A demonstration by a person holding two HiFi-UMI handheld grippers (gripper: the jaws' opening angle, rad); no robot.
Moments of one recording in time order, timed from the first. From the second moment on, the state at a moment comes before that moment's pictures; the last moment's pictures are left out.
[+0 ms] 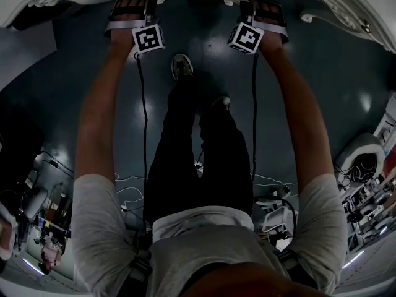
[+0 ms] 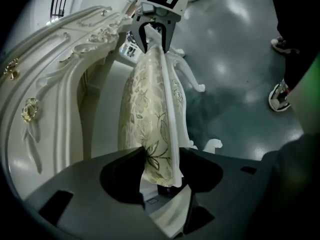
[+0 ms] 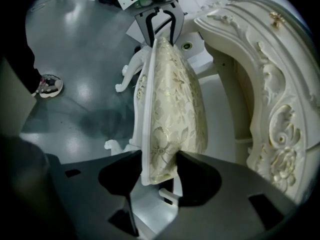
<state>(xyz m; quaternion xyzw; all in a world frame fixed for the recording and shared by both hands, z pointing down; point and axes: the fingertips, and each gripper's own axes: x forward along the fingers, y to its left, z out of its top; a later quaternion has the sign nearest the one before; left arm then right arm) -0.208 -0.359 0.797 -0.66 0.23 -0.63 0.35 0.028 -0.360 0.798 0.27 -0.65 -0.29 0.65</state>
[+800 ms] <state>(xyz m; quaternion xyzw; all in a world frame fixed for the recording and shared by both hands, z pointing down) -0.199 -0.320 0.788 -0.68 0.25 -0.63 0.29 0.033 -0.329 0.798 0.25 -0.65 -0.28 0.66</state>
